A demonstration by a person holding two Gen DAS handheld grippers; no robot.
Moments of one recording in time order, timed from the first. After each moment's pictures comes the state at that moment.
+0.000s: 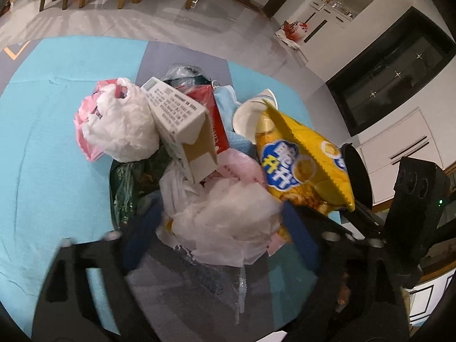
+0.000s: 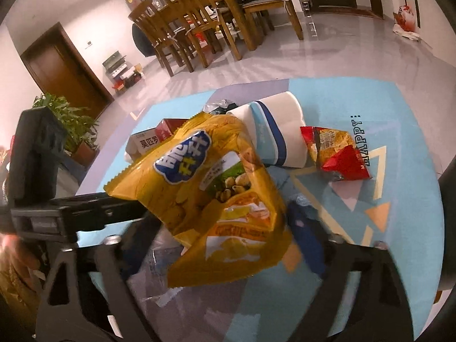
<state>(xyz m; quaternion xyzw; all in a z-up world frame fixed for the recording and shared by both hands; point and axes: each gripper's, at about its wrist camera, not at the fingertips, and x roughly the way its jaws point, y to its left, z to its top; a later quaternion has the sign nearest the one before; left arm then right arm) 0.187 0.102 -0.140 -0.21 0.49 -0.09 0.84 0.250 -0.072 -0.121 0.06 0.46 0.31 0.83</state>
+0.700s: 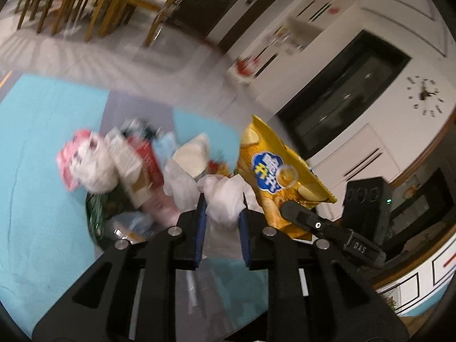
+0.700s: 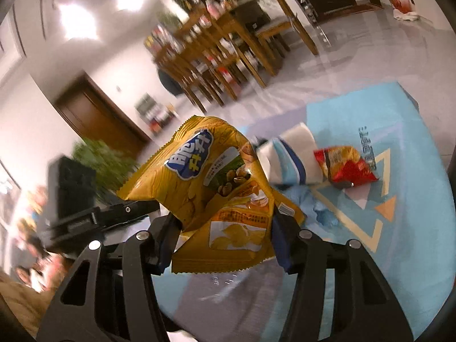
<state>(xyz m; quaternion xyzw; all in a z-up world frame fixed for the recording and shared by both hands) 0.139 0.109 -0.073 -0.26 0.36 -0.19 0.88 0.233 -0.137 -0.074 0.21 0.37 0.37 0.82</state>
